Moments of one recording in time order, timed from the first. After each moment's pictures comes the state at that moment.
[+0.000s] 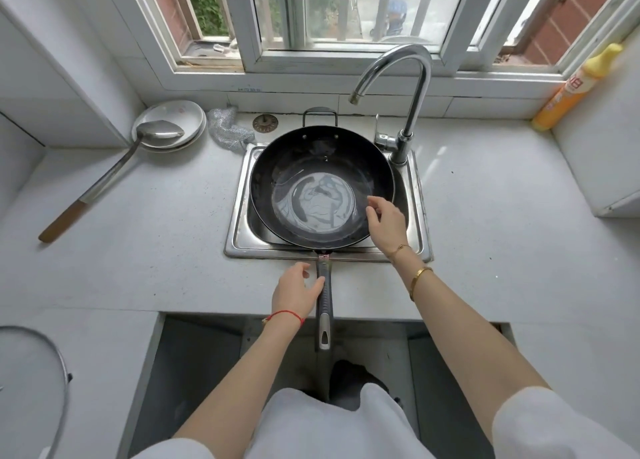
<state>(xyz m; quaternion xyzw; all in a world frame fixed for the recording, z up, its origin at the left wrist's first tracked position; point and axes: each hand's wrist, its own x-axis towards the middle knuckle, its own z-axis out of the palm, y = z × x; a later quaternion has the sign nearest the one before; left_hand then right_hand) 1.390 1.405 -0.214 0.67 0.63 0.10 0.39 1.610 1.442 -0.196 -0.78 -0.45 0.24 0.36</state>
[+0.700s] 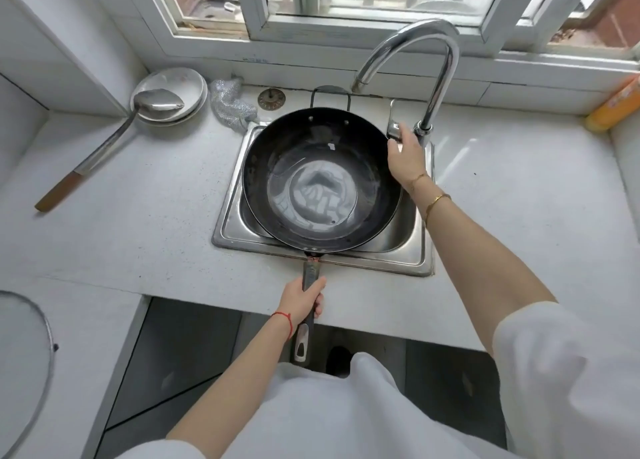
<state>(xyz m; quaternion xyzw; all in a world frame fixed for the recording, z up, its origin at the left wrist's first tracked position) 1.435 1.398 -0.237 0.37 0.63 0.16 0.67 1.699 1.567 -0.171 -0.75 -0.47 0.28 0.37</state>
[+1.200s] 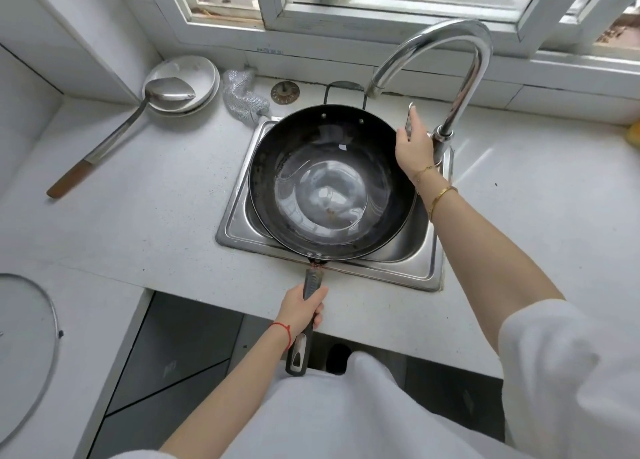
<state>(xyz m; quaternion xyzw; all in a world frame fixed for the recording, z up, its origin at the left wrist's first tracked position) 1.437 1.398 -0.238 0.37 0.64 0.16 0.65 1.702 1.611 -0.176 -0.74 -0.46 0.32 0.36</state>
